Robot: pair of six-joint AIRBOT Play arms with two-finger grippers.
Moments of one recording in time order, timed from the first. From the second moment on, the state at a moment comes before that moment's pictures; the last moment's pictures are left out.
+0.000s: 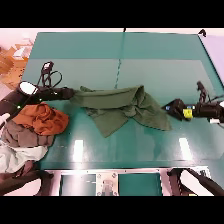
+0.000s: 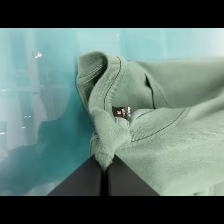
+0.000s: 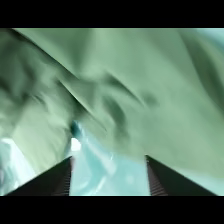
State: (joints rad) left arm -0.05 -1.27 0.89 0.86 -0.65 -1.12; right arm -0.41 -1.01 0.64 -0.82 1.18 1.36
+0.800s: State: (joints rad) left arm -0.05 -1.27 0.89 0.88 -0.65 -1.12; right arm -0.42 -1.10 0.47 -0.97 0.97 1.61
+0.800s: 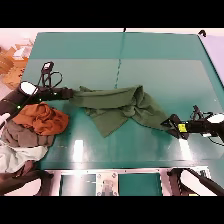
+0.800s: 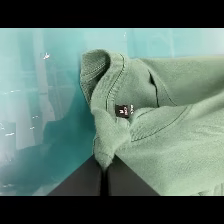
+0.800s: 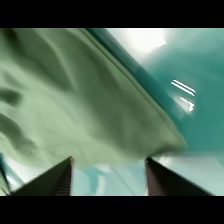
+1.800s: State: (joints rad) left arm -0.05 -0.99 1.62 0.89 -0.92 -1.12; right arm -0.46 -0.96 1.60 -0.84 1.05 1.37
